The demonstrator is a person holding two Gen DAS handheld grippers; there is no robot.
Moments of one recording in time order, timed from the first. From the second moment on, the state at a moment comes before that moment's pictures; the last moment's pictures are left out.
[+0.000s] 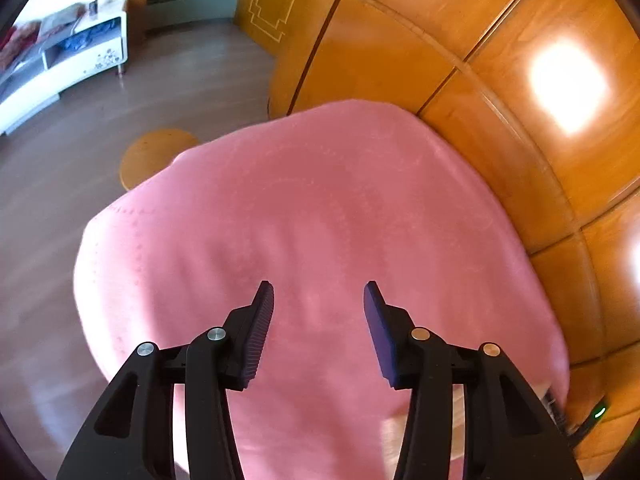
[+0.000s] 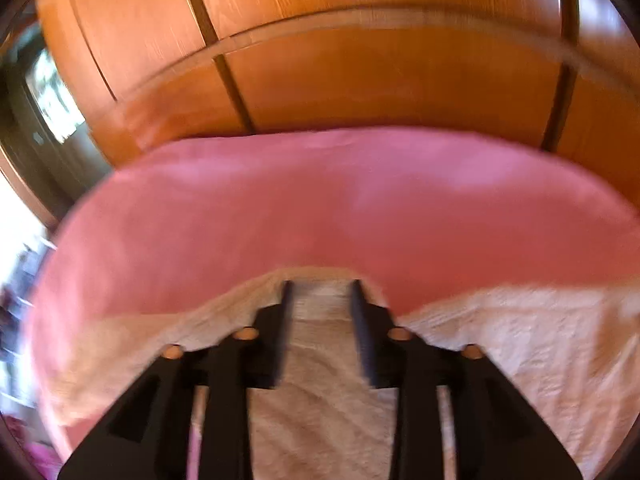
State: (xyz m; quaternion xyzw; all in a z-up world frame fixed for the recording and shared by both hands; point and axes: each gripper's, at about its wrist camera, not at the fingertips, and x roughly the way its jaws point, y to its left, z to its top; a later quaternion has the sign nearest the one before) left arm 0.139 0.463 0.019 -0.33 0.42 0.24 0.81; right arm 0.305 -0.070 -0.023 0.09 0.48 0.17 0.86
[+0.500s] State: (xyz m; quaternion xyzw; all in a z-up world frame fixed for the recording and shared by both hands) left arm 0.105 0.228 -0.036 0.12 0.43 -0.01 0.90; right arm 0.242 -0.083 -0.002 0.04 0.47 0.23 0.85
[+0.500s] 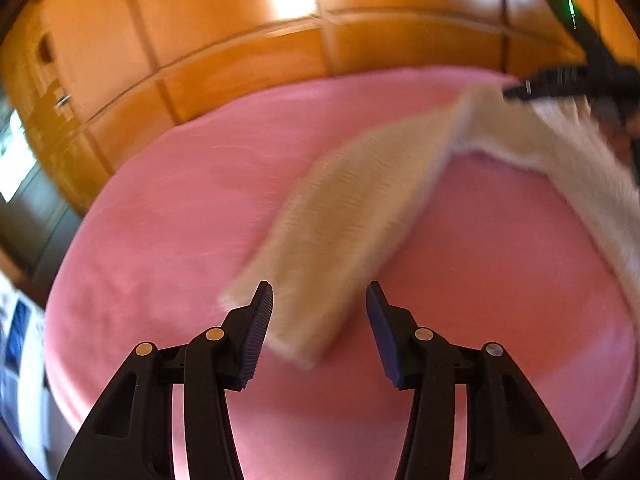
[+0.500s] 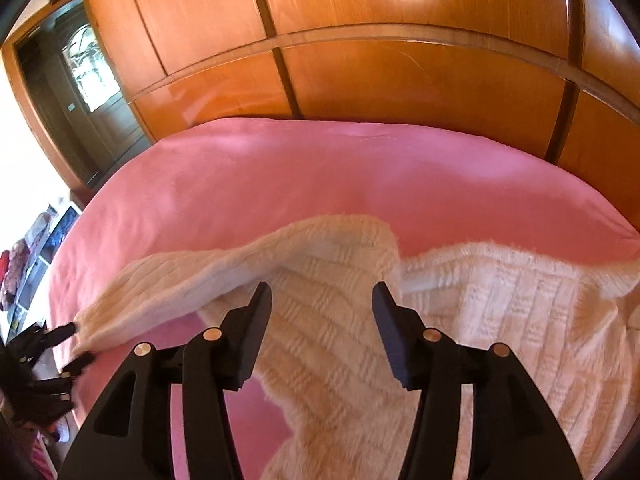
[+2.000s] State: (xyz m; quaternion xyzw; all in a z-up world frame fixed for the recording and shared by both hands) left arm 0.100 0.279 -0.007 -0.15 0.43 0.20 0.87; right arm 0.098 -0.201 0.005 0.09 0.47 0.16 0.86
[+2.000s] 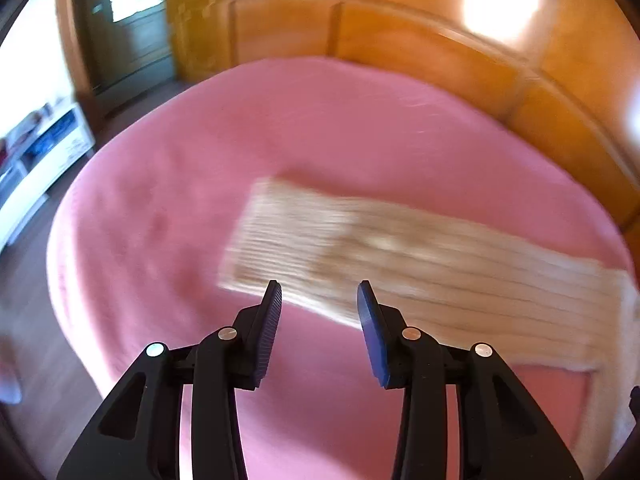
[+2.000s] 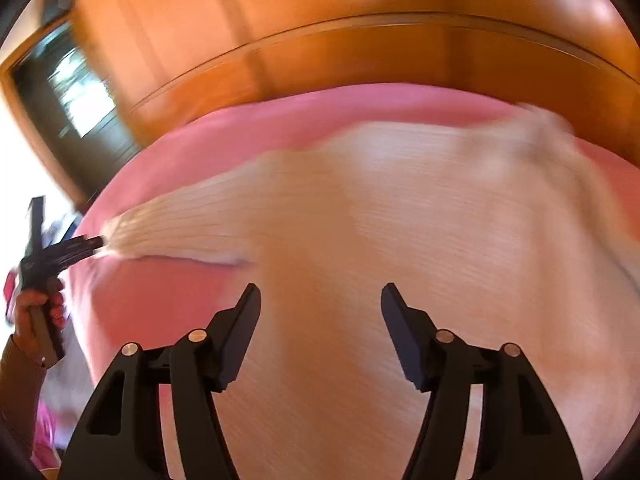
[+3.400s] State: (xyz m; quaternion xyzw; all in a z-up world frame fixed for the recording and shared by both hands) left arm 0.141 -0.277 -0.025 0.07 0.45 -0.36 0.82; right arm -0.033 -0.589 0.052 -0.11 0.45 -0.26 0.84
